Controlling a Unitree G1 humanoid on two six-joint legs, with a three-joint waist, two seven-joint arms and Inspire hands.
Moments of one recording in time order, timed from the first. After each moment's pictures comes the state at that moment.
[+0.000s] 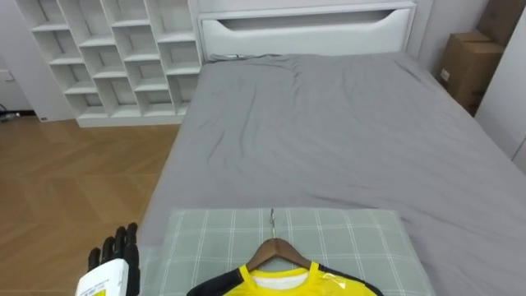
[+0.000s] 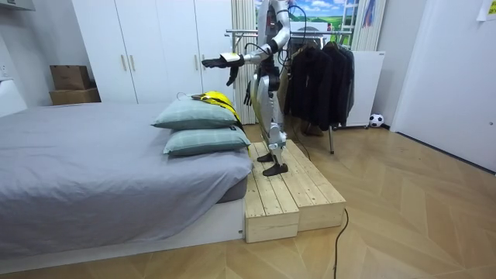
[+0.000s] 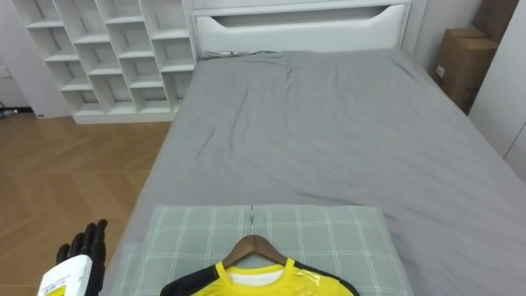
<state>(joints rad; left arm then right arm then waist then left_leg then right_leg) 0.21 0.21 -0.03 0.38 0.93 0.03 0.46 0.13 -0.27 0.02 1.28 0.17 -0.02 0.11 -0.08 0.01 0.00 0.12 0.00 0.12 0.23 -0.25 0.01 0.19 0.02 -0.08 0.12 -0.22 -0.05</state>
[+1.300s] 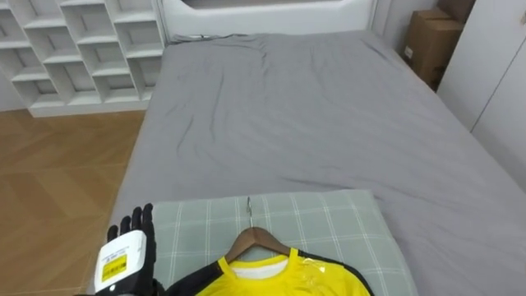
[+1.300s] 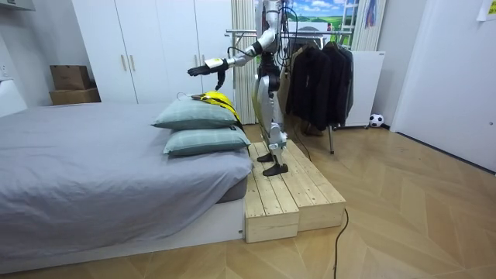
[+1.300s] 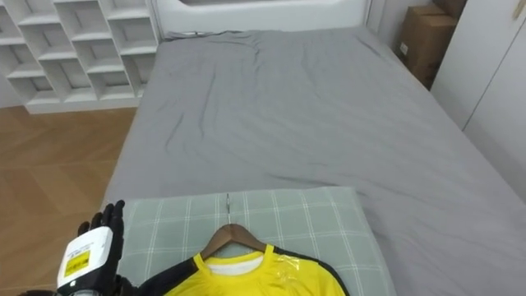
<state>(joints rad) -0.07 0.19 -0.05 0.58 0.93 0.10 0.39 0.11 -0.24 0.10 1.34 -0.09 0.14 0.11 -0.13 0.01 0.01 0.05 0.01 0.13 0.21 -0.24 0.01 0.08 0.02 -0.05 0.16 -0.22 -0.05</state>
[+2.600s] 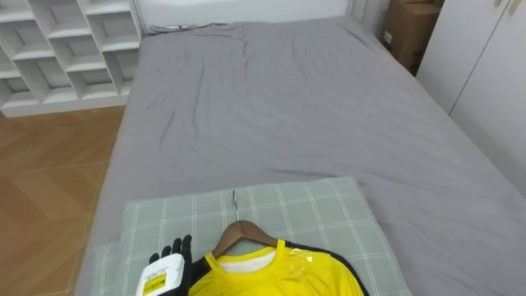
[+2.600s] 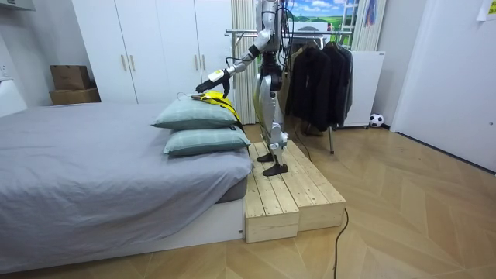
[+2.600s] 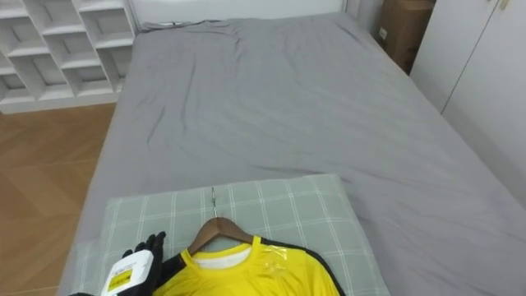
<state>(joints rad) -0.12 0.14 -0.22 0.81 0.87 0.11 0.34 0.06 -0.24 0.14 1.32 -0.09 0.15 0.05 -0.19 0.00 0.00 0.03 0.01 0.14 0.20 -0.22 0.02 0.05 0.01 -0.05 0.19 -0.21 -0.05</state>
